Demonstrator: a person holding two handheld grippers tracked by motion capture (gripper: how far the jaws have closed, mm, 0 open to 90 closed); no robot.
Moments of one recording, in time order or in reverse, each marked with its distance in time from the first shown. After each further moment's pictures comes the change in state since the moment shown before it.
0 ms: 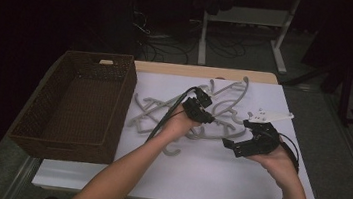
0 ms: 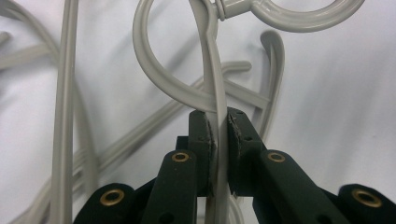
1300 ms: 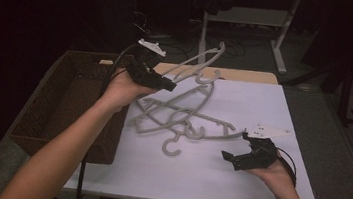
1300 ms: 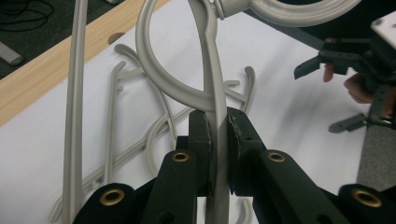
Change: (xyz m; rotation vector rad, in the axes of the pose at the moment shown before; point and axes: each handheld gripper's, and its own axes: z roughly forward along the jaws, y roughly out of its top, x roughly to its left) left arm 0.046 -0.009 -0.191 -0.112 -0.034 -0.037; right arm 0.005 -0.040 0.010 -0.009 0.007 0.018
